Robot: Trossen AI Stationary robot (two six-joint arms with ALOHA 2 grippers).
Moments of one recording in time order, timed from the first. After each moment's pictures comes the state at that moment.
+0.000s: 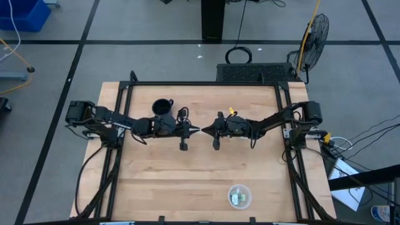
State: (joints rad) left arm 0.00 1.51 0.68 0.47 -0.17 0.34; right arm -0.07 1.77 0.64 0.86 0.05 0.14
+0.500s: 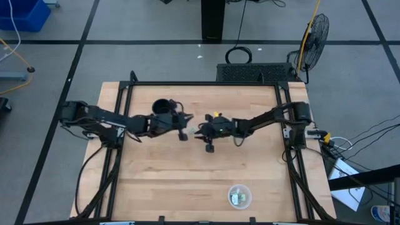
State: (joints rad) left arm 0.00 1.43 0.68 0.39 -0.48 0.37; right arm -0.07 1.89 0.87 0.56 -0.05 -0.09
